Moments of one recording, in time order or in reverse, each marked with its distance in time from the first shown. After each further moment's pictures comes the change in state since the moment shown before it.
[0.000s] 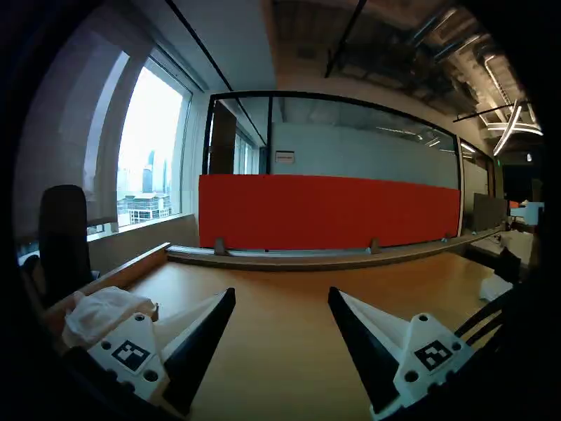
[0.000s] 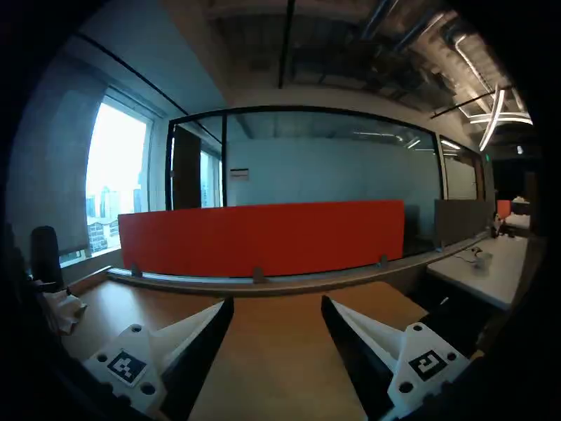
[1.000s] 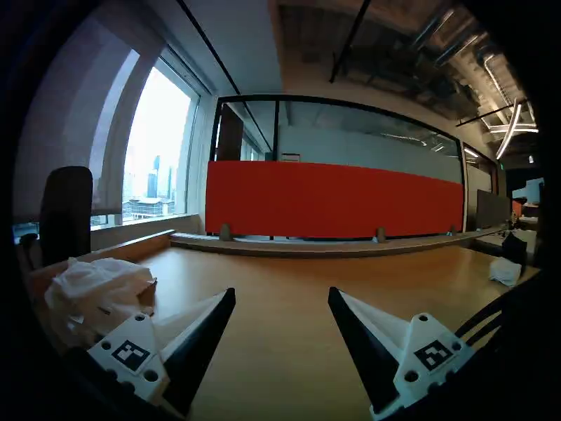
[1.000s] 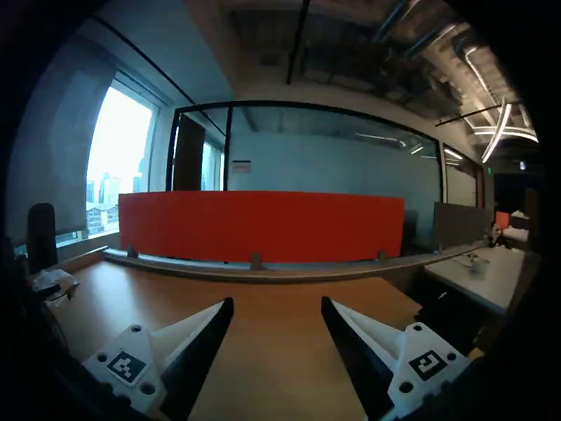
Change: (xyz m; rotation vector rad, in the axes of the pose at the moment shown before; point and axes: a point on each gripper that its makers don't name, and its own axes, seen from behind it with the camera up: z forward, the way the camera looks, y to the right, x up) left arm -0.077 -0.012 -0.006 0.024 0.045 -0.023; right arm -0.042 -0.006 -0.002 -0.011 -0.012 -0.067
